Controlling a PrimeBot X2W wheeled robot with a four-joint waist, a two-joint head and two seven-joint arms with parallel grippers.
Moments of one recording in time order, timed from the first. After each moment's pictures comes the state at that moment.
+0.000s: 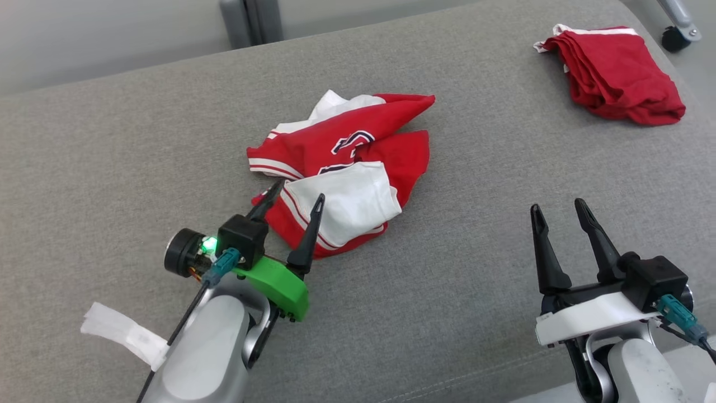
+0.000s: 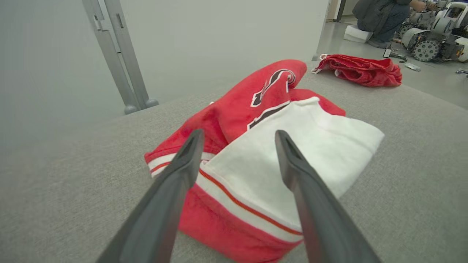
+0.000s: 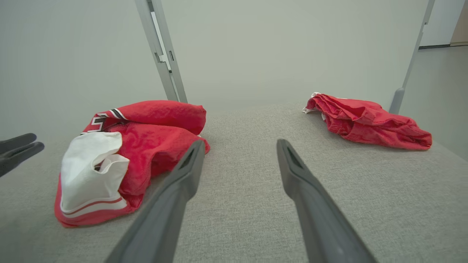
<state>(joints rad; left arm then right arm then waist) -0.46 0.09 -0.42 0.53 -0.22 -0.13 -0.25 -0.10 -0.12 0.09 0.10 0.24 0.13 -0.26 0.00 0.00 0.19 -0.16</state>
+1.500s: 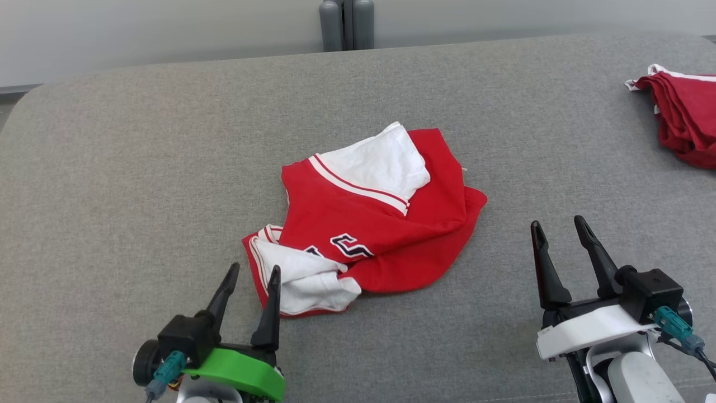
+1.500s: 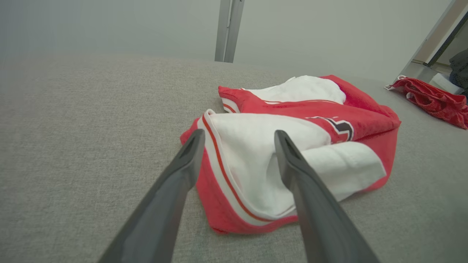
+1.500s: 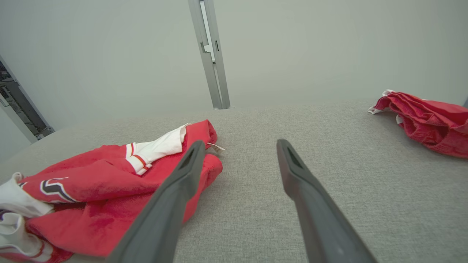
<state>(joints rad) -0.06 0.10 -0.30 0.26 -0.35 -0.06 -0.26 -0.07 -0.11 0.08 0.12 0.23 0.13 -0.26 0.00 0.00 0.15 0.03</state>
